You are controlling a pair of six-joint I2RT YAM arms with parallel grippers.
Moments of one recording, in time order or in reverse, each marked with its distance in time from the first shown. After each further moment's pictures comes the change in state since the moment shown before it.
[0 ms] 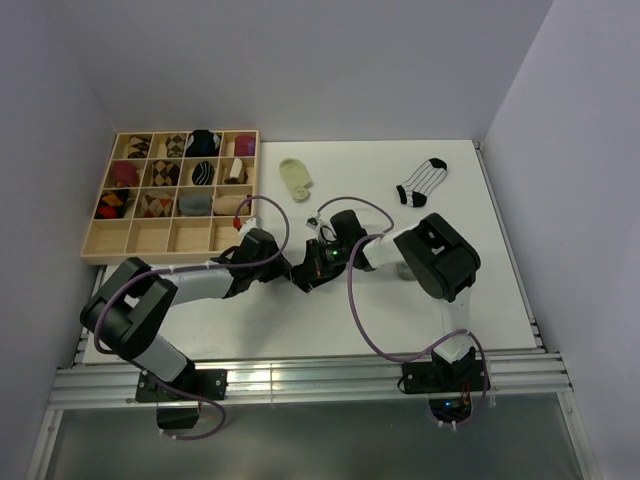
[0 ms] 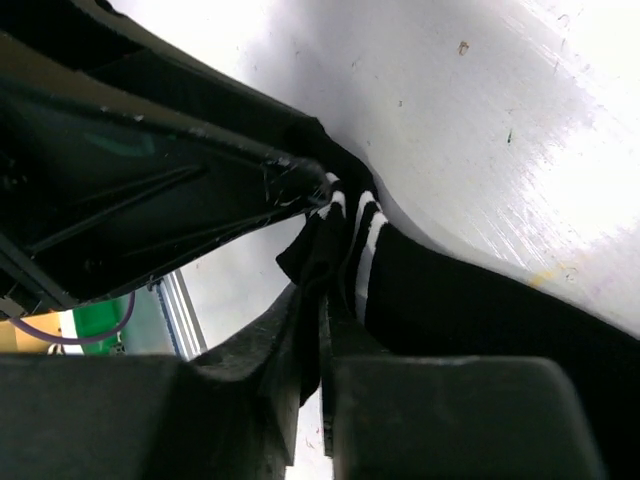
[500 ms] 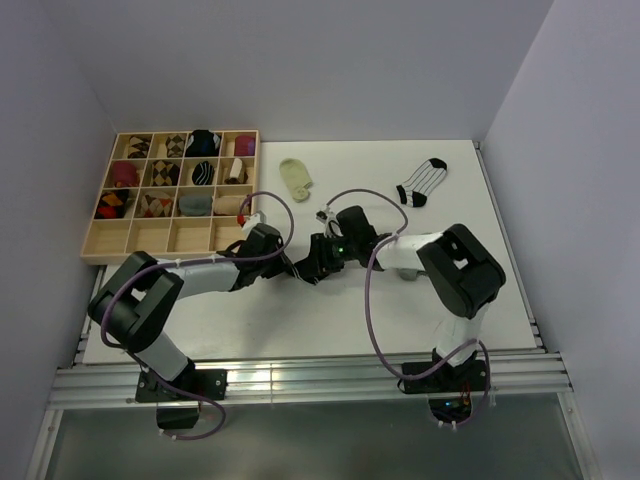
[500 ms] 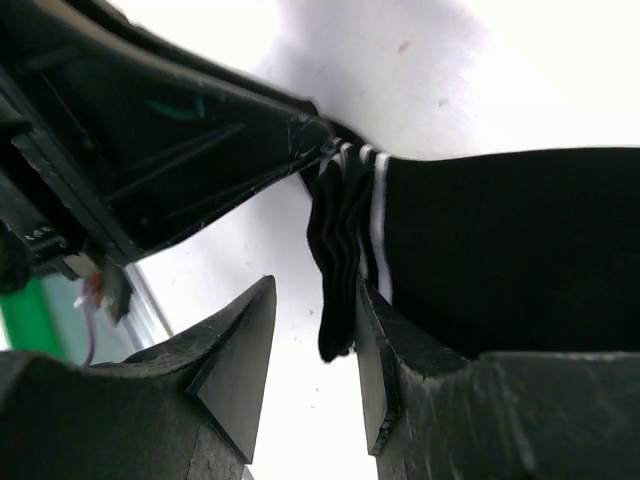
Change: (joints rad) left arm -0.008 0.057 0.081 -0.067 -0.034 0.003; right arm 0.000 -0.173 -0.045 -0.136 0.184 -0.032
